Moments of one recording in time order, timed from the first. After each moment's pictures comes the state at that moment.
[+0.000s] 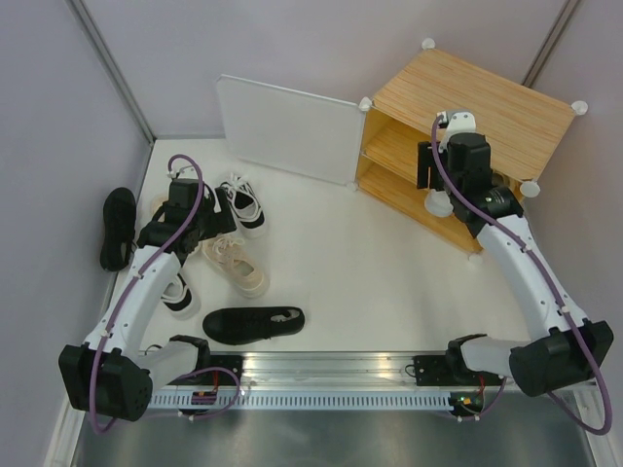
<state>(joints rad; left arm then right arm) -0.18 1.11 0.99 -0.63 -0.21 -0.35 0.24 1.28 1.29 -0.49 0.25 0.02</state>
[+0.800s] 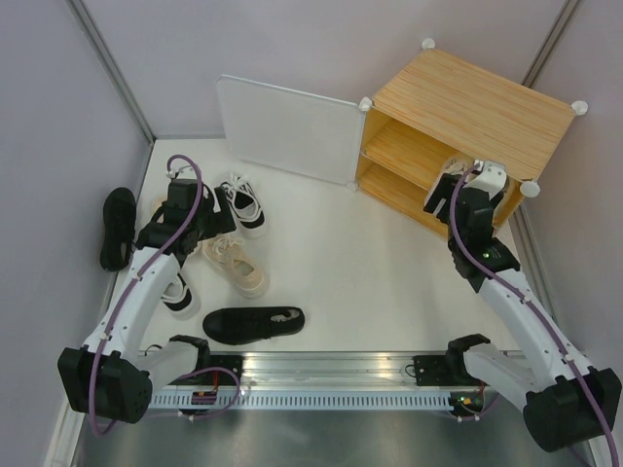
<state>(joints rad) -0.18 1.10 0.99 -0.63 -0.21 -0.35 0.26 0.94 0.80 -0.16 0.49 0.33</state>
